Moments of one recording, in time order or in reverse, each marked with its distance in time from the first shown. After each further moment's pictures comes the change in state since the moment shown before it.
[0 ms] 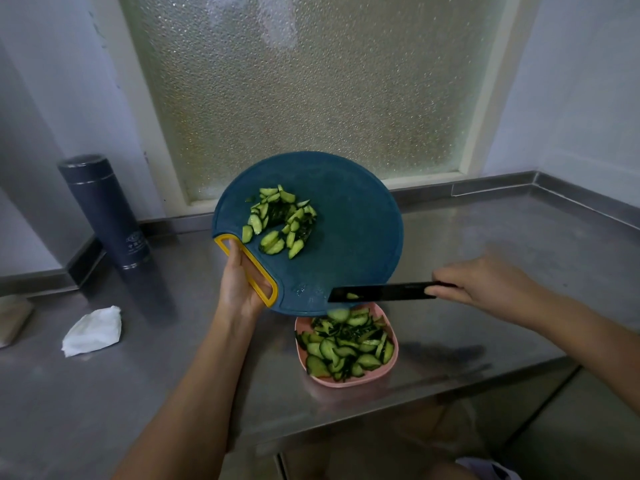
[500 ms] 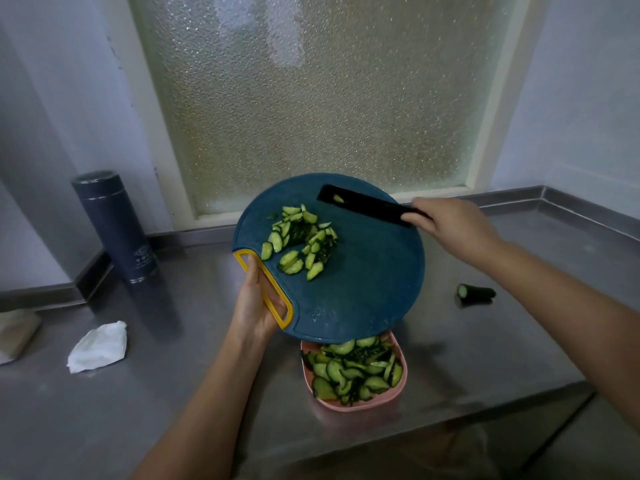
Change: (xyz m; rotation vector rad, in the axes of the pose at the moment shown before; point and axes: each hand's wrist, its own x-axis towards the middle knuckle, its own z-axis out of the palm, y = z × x) left_hand -0.003 -0.007 0.008 0.012 -0.035 -0.089; right_hand 0.104 0.014 -0.026 -0.005 0.126 0.292
